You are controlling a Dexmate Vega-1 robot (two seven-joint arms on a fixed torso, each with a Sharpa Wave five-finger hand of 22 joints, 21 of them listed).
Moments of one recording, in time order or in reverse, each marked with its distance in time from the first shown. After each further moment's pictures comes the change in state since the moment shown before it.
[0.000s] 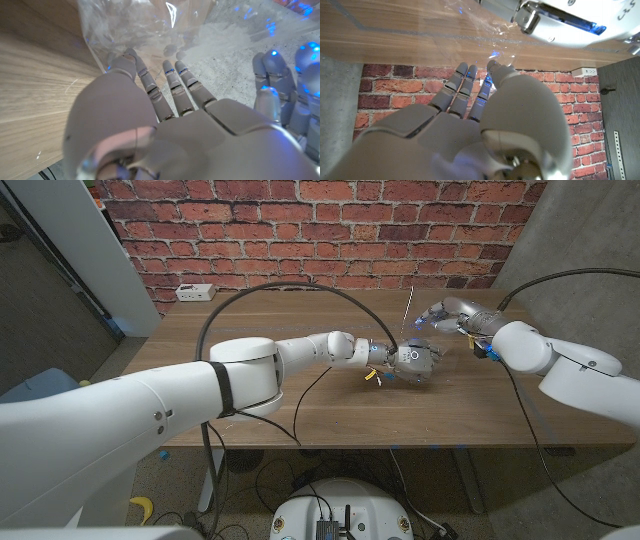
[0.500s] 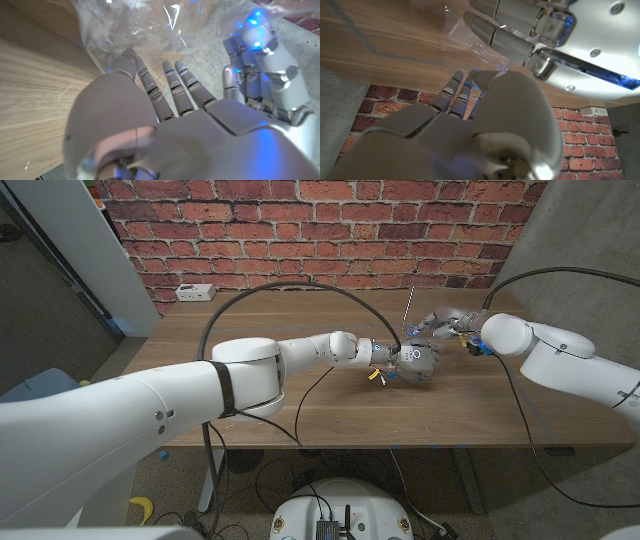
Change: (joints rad) left arm -0.004 -0.010 0.020 -0.001 -0.053 0.017 -0.060; left_hand 0.000 0.000 -0.008 0.000 0.000 0.000 0.000 0.007 0.000 -0.005 0.005 0.000 0.004 0.000 0.000 0.000 0.000 0.000 0.000 0.000 0.000; right arm 0.247 0.056 -0.236 0.085 -0.161 -0.121 0.262; right_hand 0.241 0.022 0.282 -0.058 0.108 -0.045 -0.069 -0.073 0.000 -0.060 -0.079 -0.085 0.002 -0.179 0.006 -0.127 0.016 -0.187 0.007 -0.012 0.022
